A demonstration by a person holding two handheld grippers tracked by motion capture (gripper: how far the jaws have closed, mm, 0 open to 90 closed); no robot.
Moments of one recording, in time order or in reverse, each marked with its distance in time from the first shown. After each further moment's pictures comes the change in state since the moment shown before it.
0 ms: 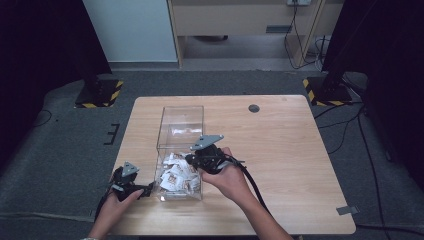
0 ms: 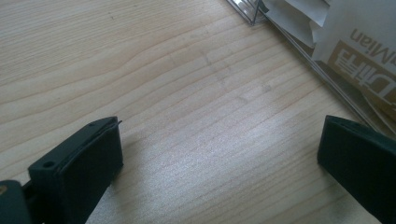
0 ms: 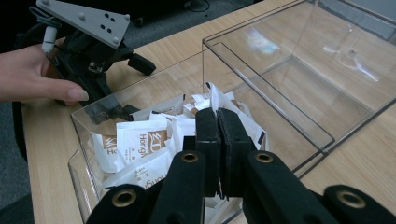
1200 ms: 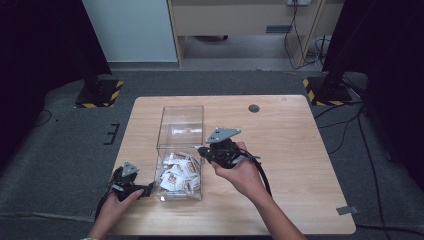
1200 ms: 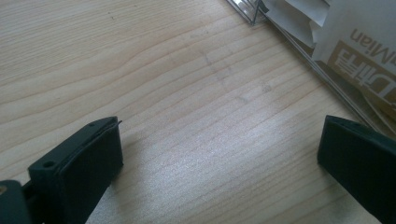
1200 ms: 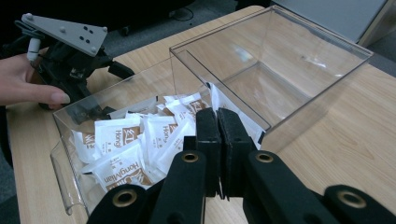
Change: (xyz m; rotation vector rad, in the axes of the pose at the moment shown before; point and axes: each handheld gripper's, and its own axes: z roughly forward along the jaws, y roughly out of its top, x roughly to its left) left arm 0.000 0.000 0.000 0.000 0.000 0.000; right arm -0.023 -0.002 -0.034 -0.035 -0.056 0.013
